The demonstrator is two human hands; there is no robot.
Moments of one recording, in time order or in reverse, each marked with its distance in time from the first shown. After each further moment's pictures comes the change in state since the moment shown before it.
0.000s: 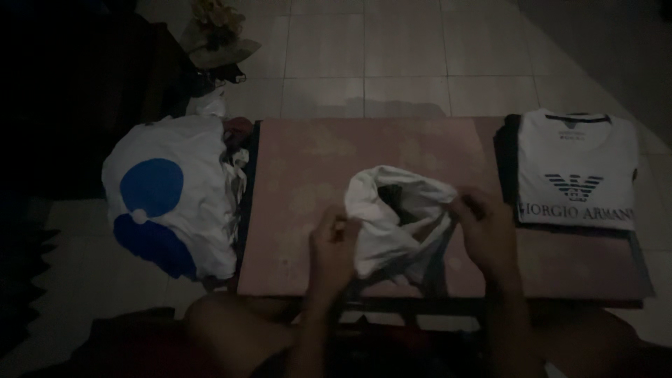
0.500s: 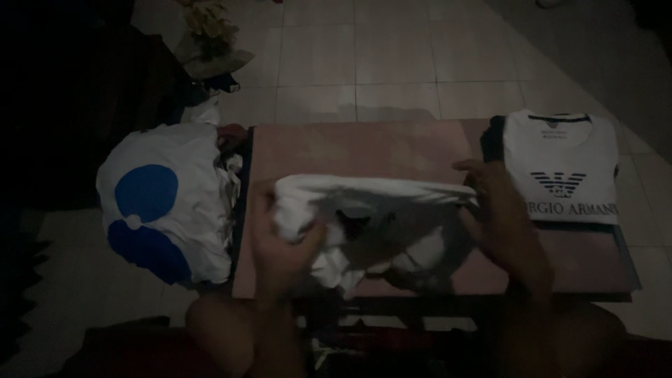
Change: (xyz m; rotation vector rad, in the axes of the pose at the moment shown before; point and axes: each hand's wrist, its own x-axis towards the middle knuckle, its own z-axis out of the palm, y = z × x) left_hand -0.016 0.055 -0.047 -0.080 0.146 0.292; right_hand -0.001 -0.050 -0.053 -0.336 -0.072 -0.518
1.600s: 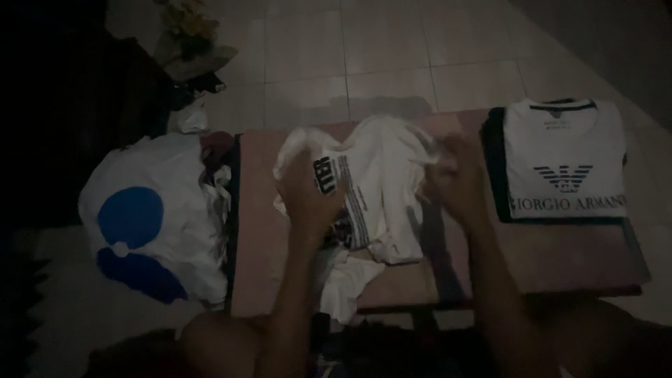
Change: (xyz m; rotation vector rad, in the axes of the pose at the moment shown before) left_hand 0.104 -0.115 0.068 0.744 0.100 0.327; right_hand 0.041 0.113 0.117 0.334 0.198 0.335
